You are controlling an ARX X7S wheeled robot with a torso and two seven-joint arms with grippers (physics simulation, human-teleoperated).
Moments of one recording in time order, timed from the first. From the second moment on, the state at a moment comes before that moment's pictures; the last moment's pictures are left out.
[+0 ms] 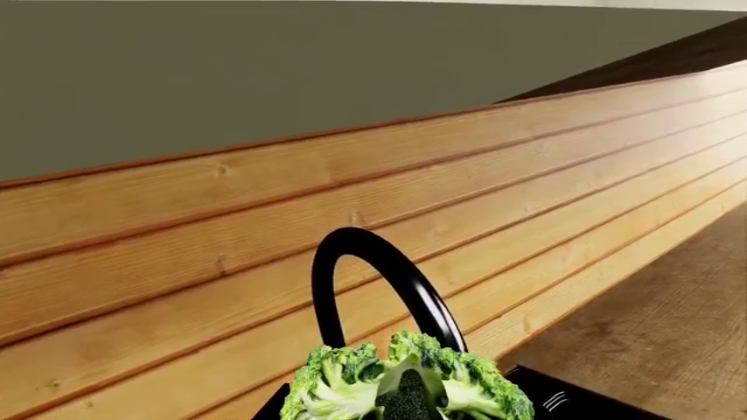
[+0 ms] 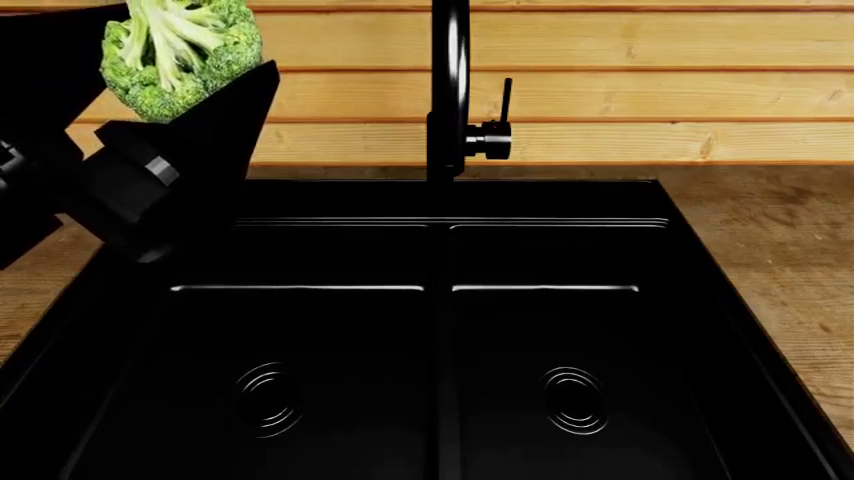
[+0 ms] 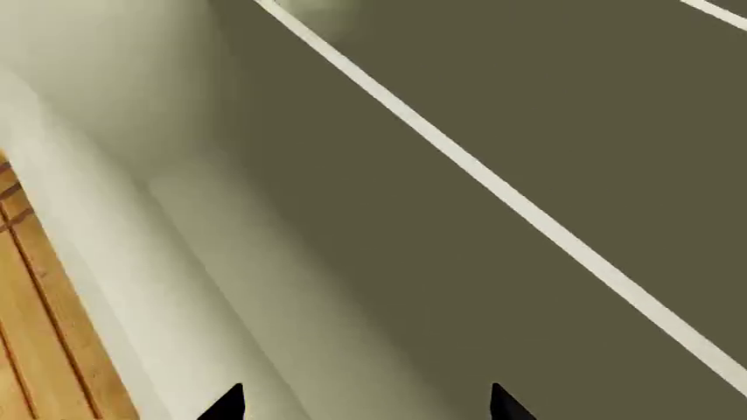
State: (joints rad) left arm -1.15 -0.92 0.01 0.69 -1.77 -1.01 -0.49; right arm 2.25 0.24 -0.18 -0.08 -0.68 1.19 -1.55
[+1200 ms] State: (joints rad) left arm -1.13 -0.96 -0.03 0.73 -1.82 -0.96 -0.52; right arm 1.92 1.03 -0.35 -0.72 1.01 1.54 -0.68
